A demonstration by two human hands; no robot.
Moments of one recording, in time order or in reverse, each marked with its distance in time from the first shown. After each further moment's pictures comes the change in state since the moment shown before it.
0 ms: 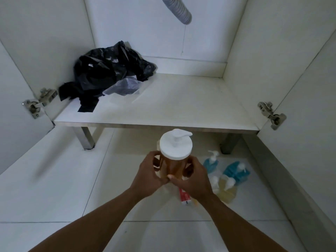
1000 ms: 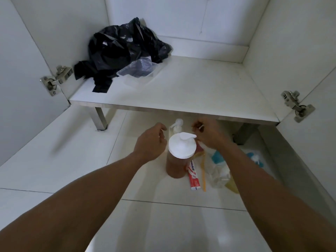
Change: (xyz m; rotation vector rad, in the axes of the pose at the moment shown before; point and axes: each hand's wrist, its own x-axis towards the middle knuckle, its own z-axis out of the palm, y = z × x) left_hand 0.036 0.013 -0.040 0.371 0.070 -0.083; right_hand 0.099 -0.031 -0.038 -0.317 -0.193 -0.002
